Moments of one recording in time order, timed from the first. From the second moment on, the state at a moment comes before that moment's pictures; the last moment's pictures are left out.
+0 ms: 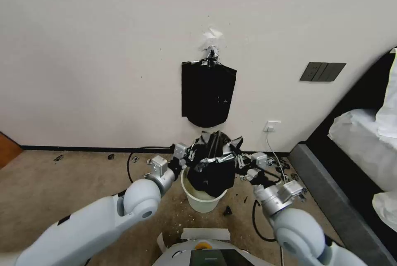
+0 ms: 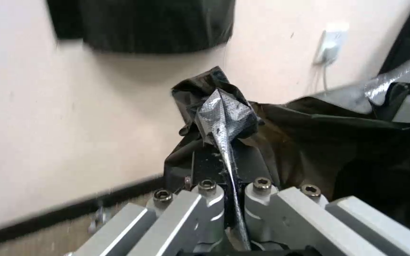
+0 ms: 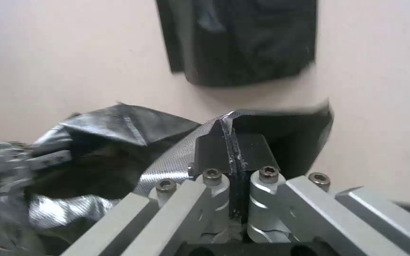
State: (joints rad) left arm 0.99 -0.71 0.22 -2.23 -0.83 0.22 -0.48; right arm -1.56 0.95 0.23 2.35 0.58 -0.09 0.33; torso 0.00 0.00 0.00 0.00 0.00
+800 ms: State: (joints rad) left arm 1.44 -0.89 0.08 -2.23 -0.62 0.21 -0.50; right arm -1.71 1.02 0.17 2.31 0.54 -0.25 0.50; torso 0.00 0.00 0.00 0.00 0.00
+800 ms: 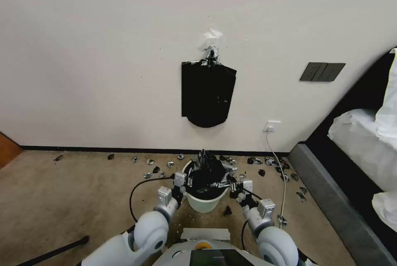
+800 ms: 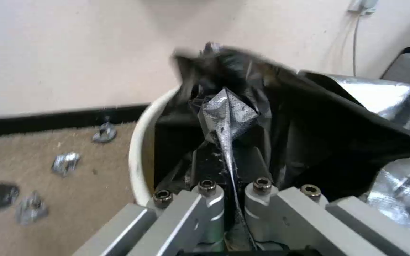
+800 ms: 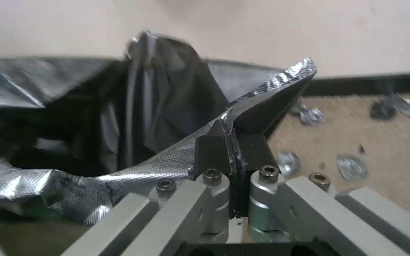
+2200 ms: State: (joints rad) left arm 1.56 -1.00 0.01 -2.05 -0.62 0.12 -0.48; right arm -1.58 1.09 0.11 2.09 0.66 -0.41 0.59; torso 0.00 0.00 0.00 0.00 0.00
